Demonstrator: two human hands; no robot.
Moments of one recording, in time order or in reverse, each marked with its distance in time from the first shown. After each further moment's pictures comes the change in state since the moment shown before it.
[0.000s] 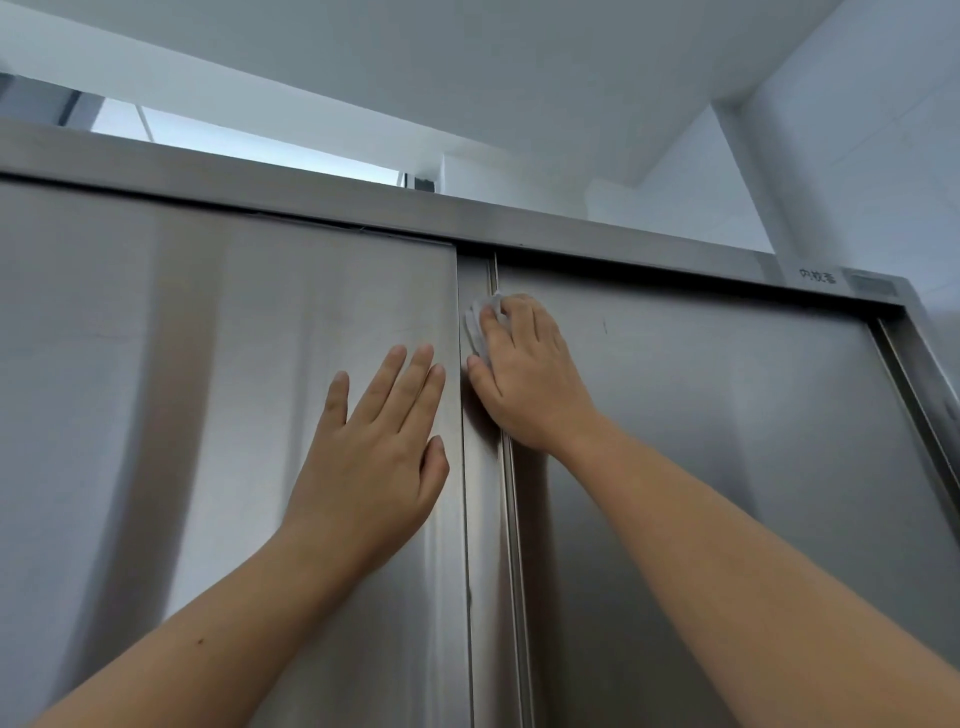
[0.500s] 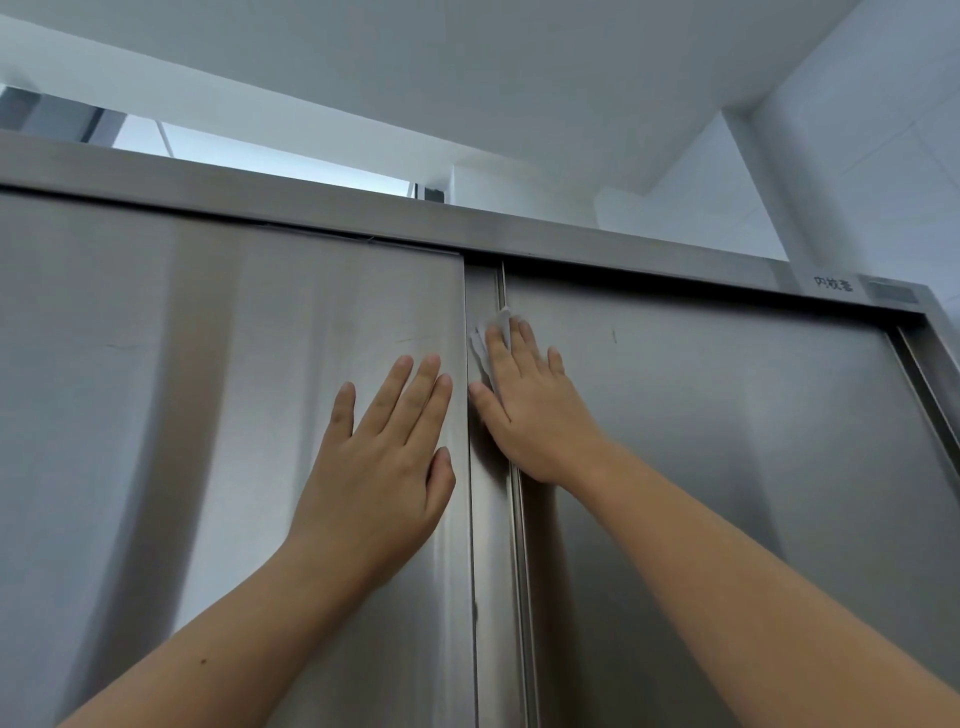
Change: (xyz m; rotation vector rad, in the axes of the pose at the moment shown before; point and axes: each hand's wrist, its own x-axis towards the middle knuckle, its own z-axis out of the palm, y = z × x) left_hand 0.001 0.001 0.001 0.009 0.013 -0.004; right_hand -0.010 0.000 0.011 0.206 -0.209 0.053
